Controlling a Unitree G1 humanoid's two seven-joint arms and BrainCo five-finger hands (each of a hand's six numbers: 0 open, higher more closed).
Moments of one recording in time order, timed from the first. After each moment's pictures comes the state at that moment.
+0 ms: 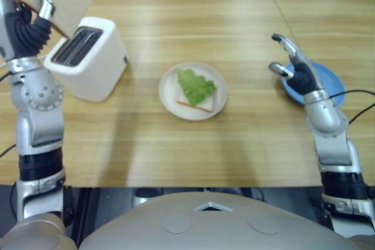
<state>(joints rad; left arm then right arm) -0.22 0.51 0.28 -0.37 0.44 0.02 0.29 0.02 -0.53 -0.15 -0.15 -0.30 -0.19 0.12</state>
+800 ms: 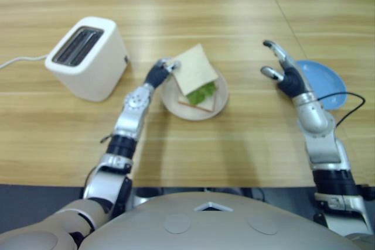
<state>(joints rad) -0.40 0.07 -0.13 0.44 0.00 0.01 -0.26 0.00 -0.49 -0.09 -0.06 -0.32 -0.23 0.10</state>
